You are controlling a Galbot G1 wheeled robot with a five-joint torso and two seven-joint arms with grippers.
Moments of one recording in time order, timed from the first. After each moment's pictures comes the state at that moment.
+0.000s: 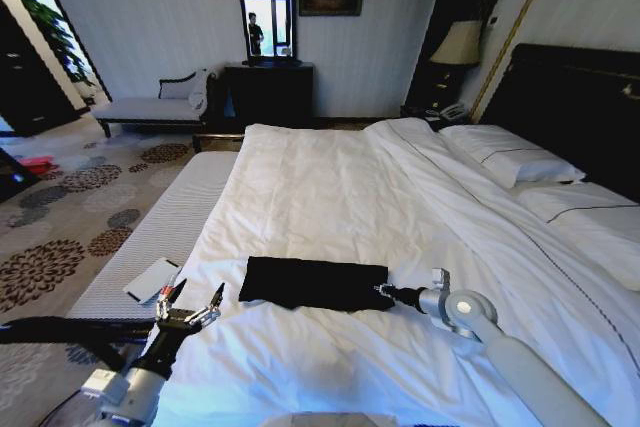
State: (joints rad) left arm 2.08 -1.07 -0.78 -2.37 -0.59 -0.16 -0.01; right arm -1.24 0.80 0.40 1.81 1.48 -0.73 0.21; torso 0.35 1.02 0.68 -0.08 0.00
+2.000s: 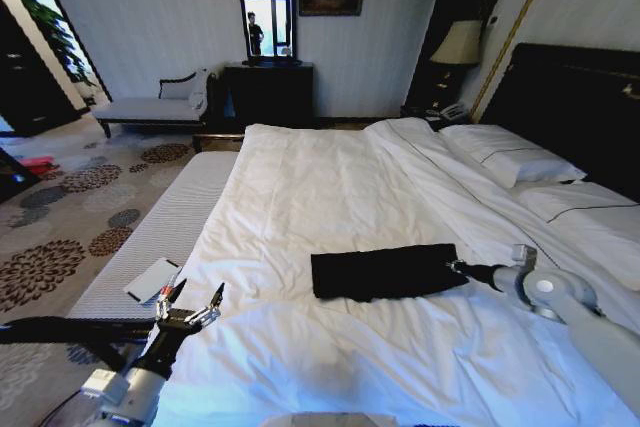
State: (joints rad) left arm 2.08 -1.07 -0.78 -2.37 -0.59 -0.16 -0.01; right arm -1.34 0.57 0.74 1.70 1.46 -0.71 0.18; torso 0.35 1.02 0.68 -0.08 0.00
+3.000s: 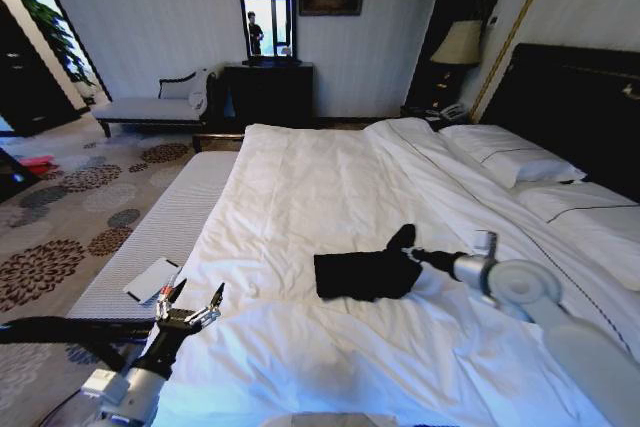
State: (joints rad) left arm 2.08 -1.07 -0.78 -2.37 -0.59 -0.16 -0.01; right arm -1.19 0.67 0.51 2.09 1.51 -0.72 0.33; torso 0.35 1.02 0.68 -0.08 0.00
